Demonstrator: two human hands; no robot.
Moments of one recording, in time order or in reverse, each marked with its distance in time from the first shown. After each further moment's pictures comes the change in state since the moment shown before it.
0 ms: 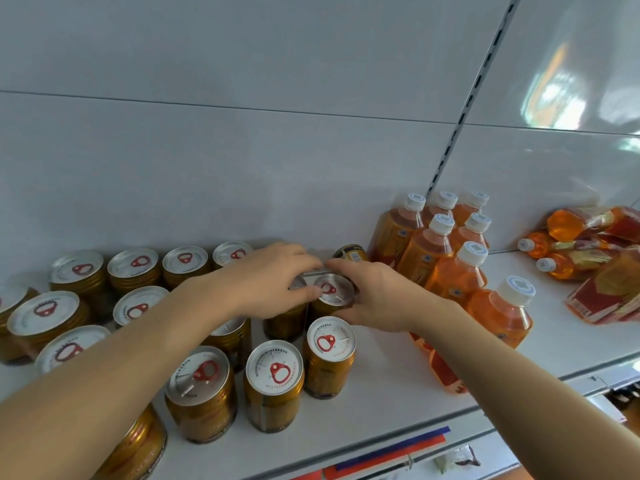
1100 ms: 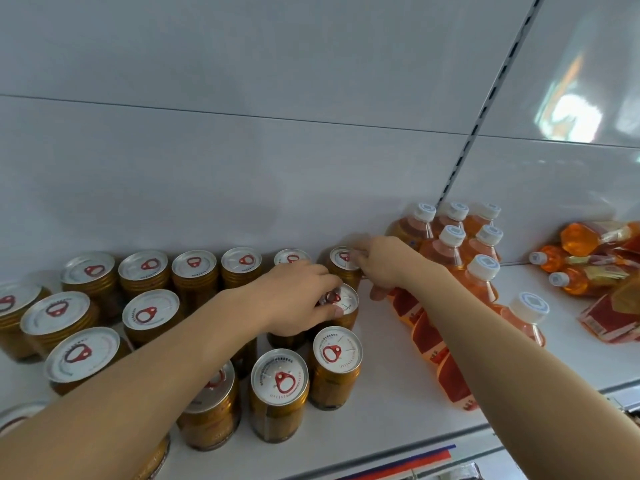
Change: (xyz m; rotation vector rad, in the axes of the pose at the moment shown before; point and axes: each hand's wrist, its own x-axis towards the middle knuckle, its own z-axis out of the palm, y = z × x) left_hand 0.012 0.018 0.015 0.082 -0.066 0.018; right_hand 0.060 0.016 -0.030 -0.142 -0.093 0.452
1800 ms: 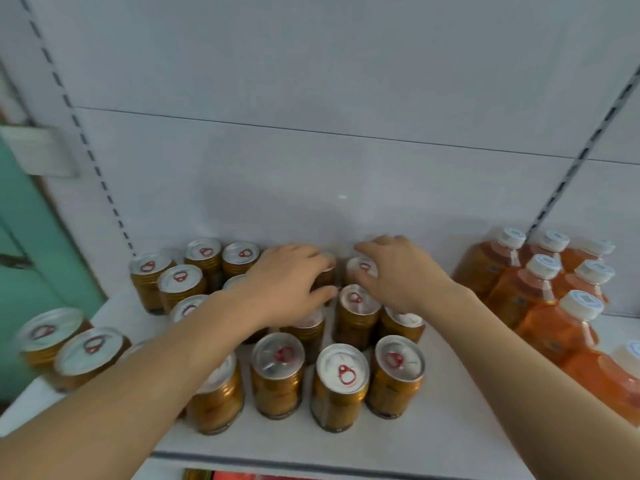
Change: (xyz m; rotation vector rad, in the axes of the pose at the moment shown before) left_hand -0.090 -0.034 -0.023 0.095 0.266 -0.337; right_hand -0.025 -0.083 0.004 -0.131 0.317 -0.446
